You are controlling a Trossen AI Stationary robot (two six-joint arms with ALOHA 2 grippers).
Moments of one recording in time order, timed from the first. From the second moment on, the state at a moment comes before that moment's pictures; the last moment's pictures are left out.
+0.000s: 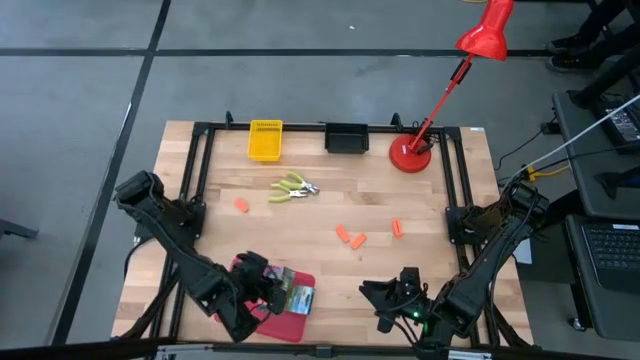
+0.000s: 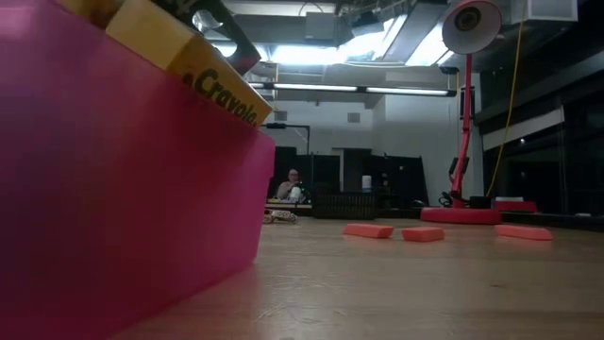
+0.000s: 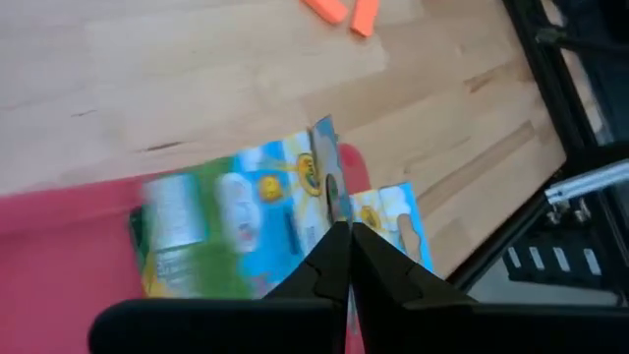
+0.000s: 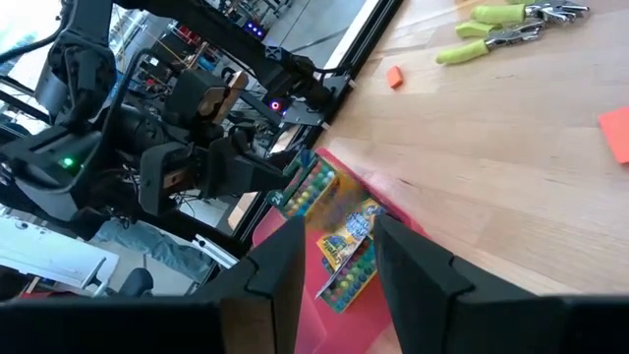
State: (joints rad) left arm -0.80 1.69 1.38 -0.88 -0.69 -1.92; right arm 0.96 1.73 1.30 -0.45 1.20 1.74
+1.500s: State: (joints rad) left arm -0.18 1.62 1.38 -1.58 -0.42 -1.76; right arm 0.96 1.73 1.30 -0.39 1.19 1.68
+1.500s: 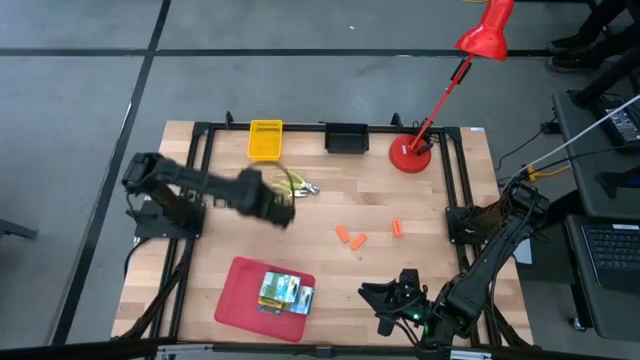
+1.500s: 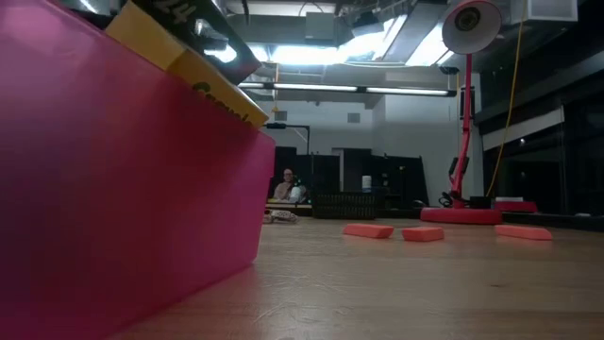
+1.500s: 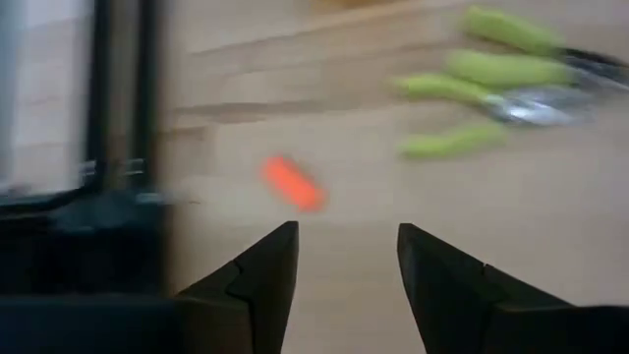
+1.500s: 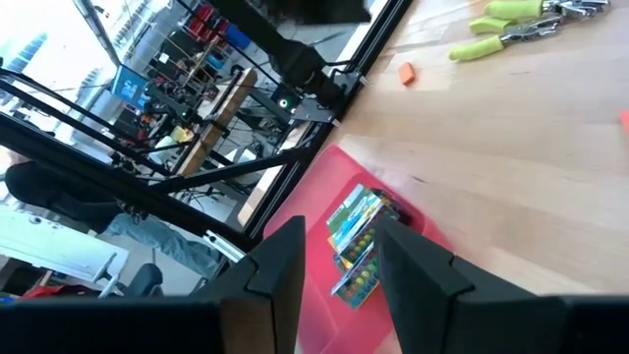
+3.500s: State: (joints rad) left arm 0.20 1.37 0.58 -0.78 -0.21 -2.08; right arm 0.96 1.73 1.30 -0.33 1.21 1.68
